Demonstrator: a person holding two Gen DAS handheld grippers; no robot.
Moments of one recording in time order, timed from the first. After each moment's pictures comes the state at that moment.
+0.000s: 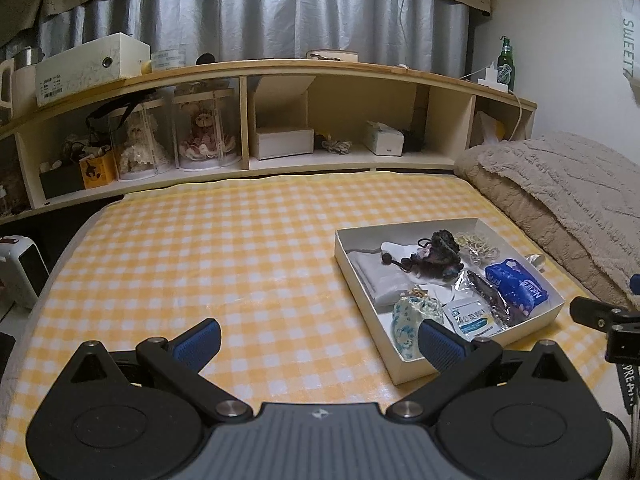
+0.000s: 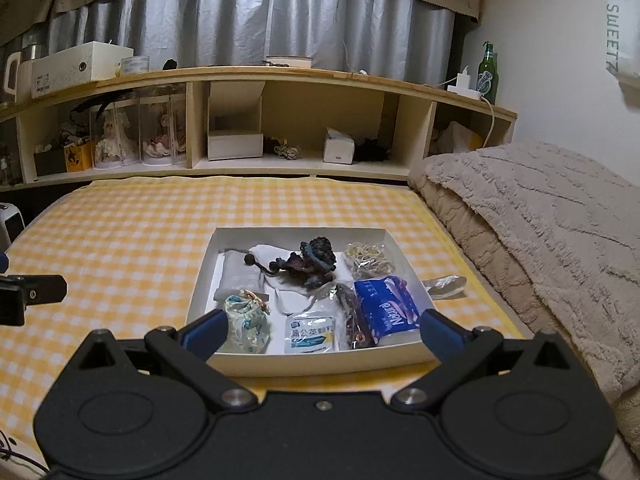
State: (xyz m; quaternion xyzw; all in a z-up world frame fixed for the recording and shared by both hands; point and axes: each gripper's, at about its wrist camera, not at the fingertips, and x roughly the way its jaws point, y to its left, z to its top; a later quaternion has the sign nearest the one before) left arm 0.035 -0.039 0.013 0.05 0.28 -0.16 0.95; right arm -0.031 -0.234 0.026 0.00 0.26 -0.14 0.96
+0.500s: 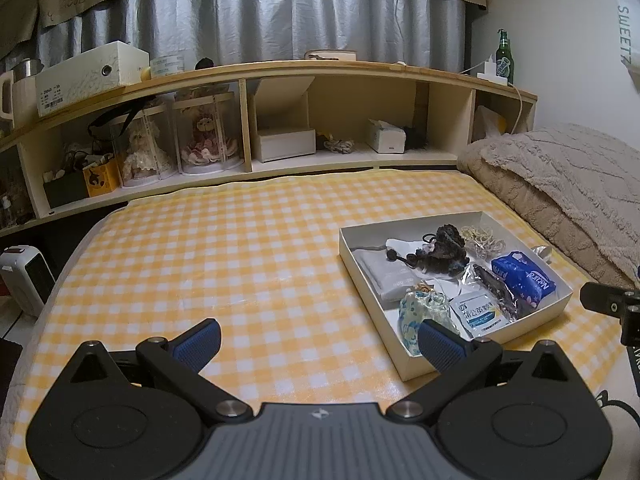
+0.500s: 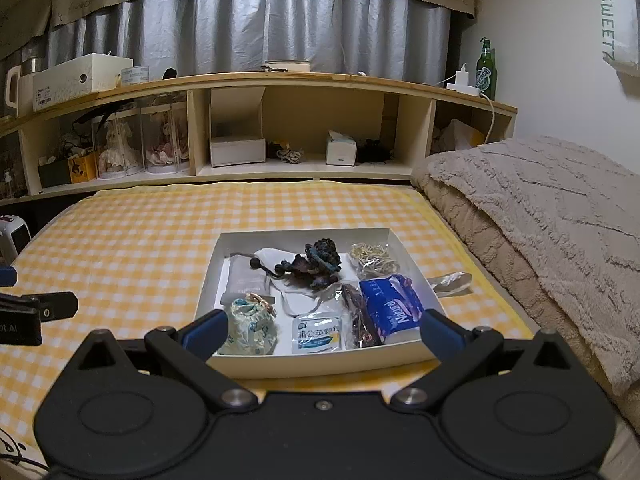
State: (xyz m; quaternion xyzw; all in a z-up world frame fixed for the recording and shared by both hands) left arm 0.032 -0.042 0.009 0.07 0.27 -0.16 0.95; right arm -0.036 -0.238 0.026 0.02 0.25 -0.13 0.96
